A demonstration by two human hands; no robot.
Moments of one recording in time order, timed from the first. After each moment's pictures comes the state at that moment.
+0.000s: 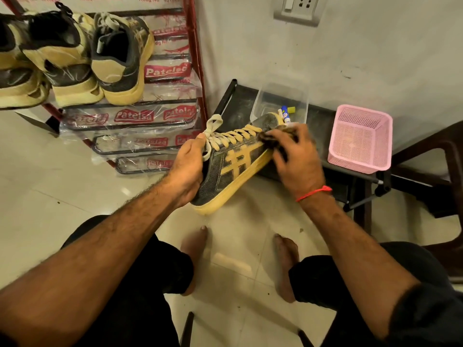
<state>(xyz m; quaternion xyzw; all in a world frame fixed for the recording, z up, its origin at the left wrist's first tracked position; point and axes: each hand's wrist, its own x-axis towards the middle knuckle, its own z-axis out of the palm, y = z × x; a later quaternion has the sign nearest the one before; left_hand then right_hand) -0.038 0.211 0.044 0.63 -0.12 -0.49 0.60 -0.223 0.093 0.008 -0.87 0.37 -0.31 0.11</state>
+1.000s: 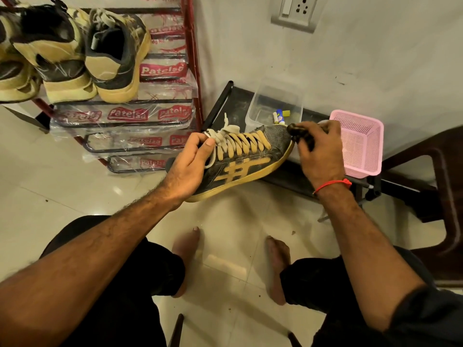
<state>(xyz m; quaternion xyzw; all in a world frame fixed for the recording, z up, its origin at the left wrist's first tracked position) -0.036 0.223 0.032 0.68 -0.39 -0.37 0.50 -0.253 0.063 0.029 -0.79 0.49 -0.33 0.16</state>
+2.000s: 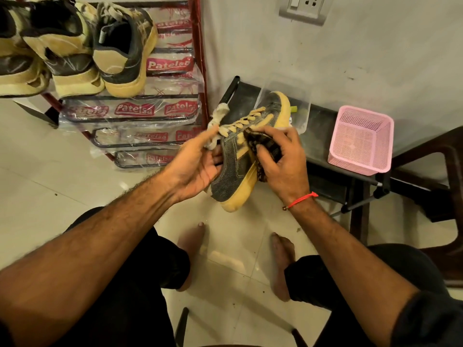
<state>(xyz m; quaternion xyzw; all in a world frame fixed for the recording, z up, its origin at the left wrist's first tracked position) -0.039 0.218 0.055 0.48 -0.16 -0.62 0.60 -0.204 0.130 0.025 -0.77 0.38 -0.39 0.32</state>
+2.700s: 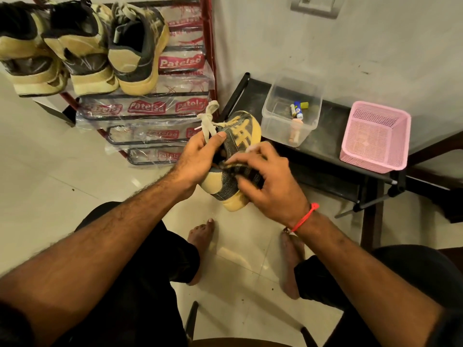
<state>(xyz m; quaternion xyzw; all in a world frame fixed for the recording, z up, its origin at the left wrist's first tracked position) -0.030 0.225 0.037 0.66 -0.30 -0.41 0.55 -0.202 0.174 0.036 -0.87 0.24 -0.28 0.34</state>
